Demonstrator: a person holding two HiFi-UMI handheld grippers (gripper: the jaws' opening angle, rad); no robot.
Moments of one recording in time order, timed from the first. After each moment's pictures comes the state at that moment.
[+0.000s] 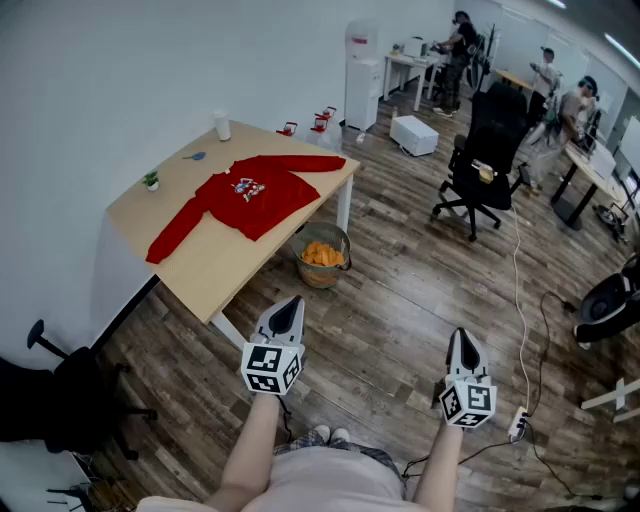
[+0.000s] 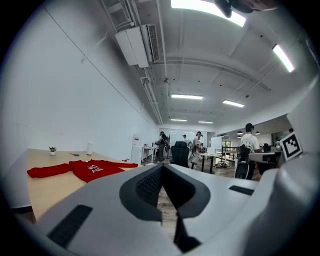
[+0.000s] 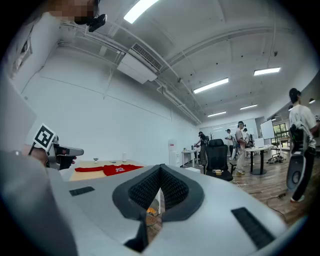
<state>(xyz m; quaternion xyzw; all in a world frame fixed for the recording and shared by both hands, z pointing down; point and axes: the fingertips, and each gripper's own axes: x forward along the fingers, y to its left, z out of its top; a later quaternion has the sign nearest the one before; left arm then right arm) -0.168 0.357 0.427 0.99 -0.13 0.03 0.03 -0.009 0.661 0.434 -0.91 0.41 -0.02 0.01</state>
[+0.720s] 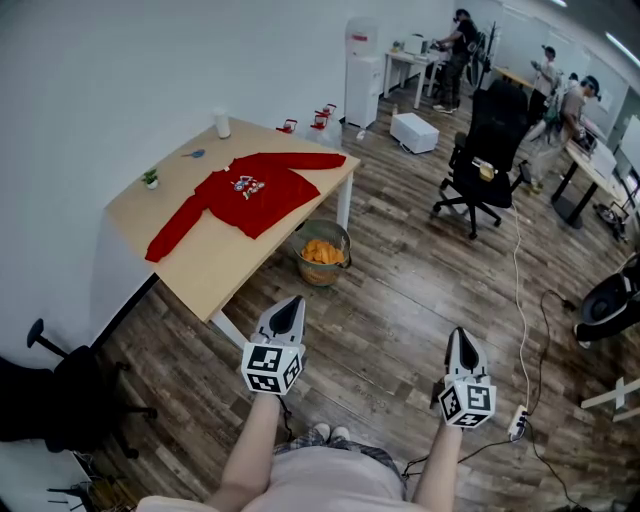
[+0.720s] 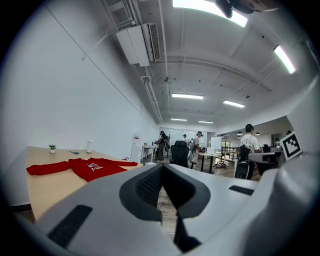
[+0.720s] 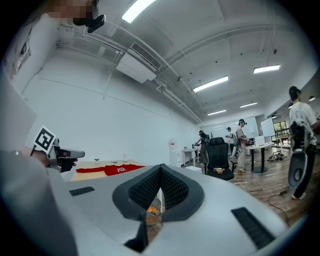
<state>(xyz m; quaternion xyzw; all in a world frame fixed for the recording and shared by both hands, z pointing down) -0.167 0.356 0.435 0.99 -0.12 0.03 0.04 -0.011 0.656 0.440 -0.91 0.41 -0.03 0.02</state>
